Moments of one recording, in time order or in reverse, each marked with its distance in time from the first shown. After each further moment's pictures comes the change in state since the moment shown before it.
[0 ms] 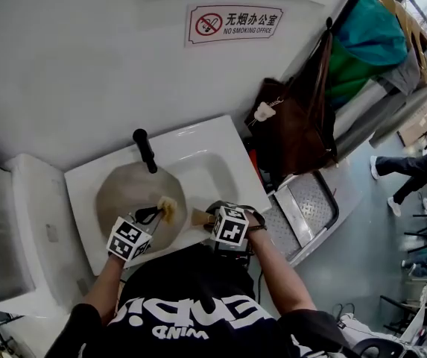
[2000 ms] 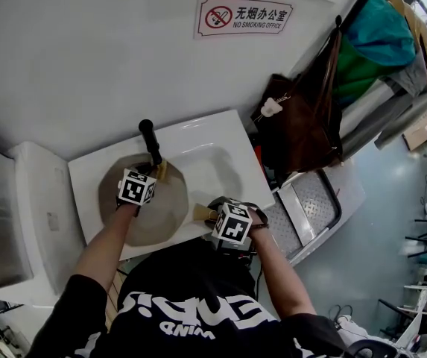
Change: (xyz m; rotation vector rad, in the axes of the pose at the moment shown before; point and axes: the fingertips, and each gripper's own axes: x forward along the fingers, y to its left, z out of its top) left arm 0.063 0.135 -0.008 -0.135 0.125 0.295; right arm -0.005 0.008 0.007 -0.006 -0.026 -0.011
